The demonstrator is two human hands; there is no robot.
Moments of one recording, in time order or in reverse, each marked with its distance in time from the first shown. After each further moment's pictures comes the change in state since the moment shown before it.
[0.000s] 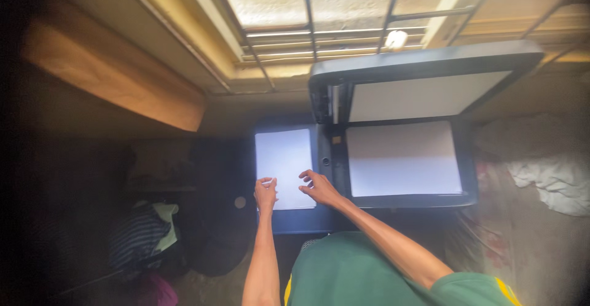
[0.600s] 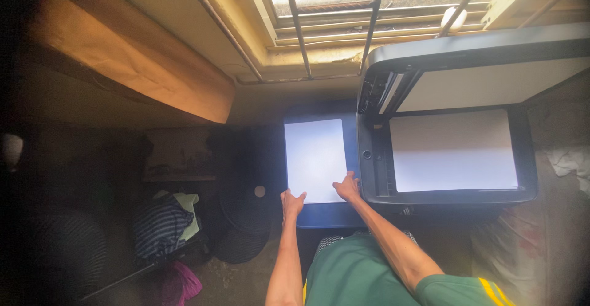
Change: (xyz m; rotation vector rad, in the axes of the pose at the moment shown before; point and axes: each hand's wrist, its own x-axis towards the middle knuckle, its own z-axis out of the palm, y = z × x) left_hand 0.029 -0.071 -0.033 0.415 -0.236 -0.137; right_hand 0.060 0.063 0.107 -0.019 0.265 0.689
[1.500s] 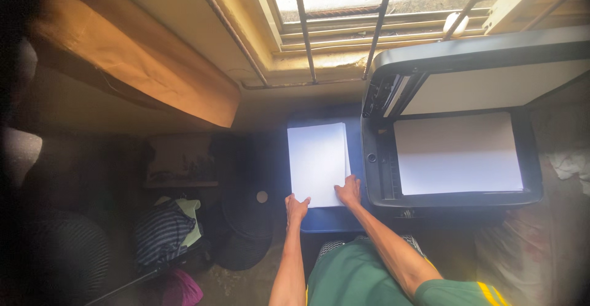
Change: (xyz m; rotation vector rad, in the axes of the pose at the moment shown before) left_hand -0.001 -0.004 -0.005 -0.015 -0.027 0.017; right_hand -0.018 -0.010 0.011 0.001 0.134 -0.038
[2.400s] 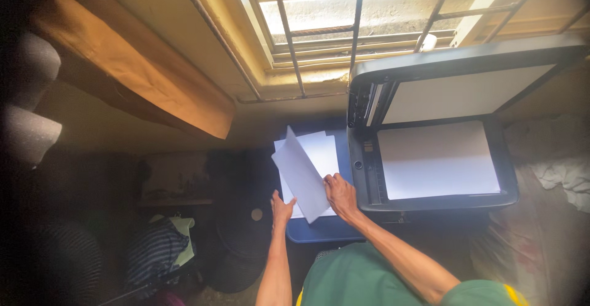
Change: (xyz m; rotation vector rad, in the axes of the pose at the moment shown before) left_hand -0.007 0.022 -0.034 -0.112 0.117 0.146; right_hand -0.090 -0.066 -0.098 -0.170 0.218 -0.716
